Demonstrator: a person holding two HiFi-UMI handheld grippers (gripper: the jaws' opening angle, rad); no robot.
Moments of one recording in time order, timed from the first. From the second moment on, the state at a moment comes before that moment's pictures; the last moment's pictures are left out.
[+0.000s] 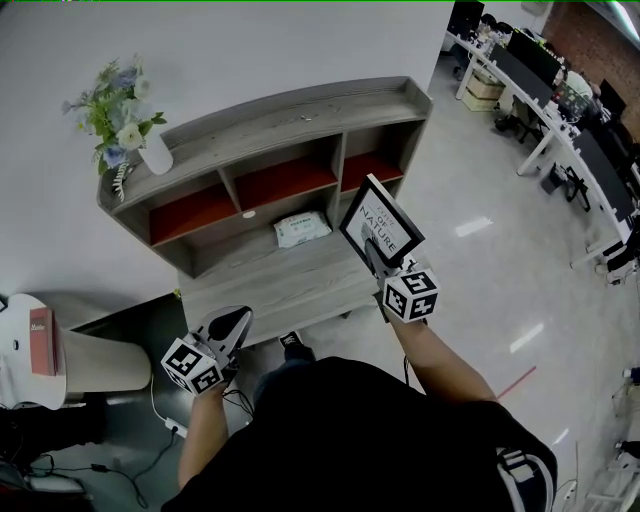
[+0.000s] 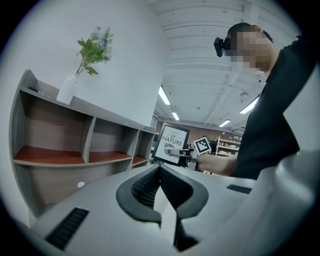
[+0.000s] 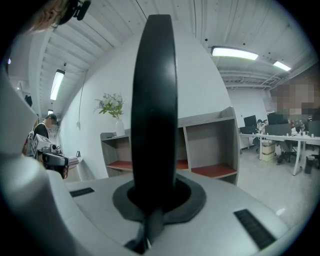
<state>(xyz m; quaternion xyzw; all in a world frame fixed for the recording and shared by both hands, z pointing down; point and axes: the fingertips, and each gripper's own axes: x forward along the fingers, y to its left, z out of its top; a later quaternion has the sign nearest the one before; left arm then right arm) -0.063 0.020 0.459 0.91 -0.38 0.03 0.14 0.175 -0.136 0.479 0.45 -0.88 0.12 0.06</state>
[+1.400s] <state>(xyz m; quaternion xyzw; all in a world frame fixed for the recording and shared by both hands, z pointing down) -0.094 -0.069 0.473 0.92 -0.36 0.06 0.16 0.140 -0.228 0.499 0.46 -0.88 0.14 0.07</state>
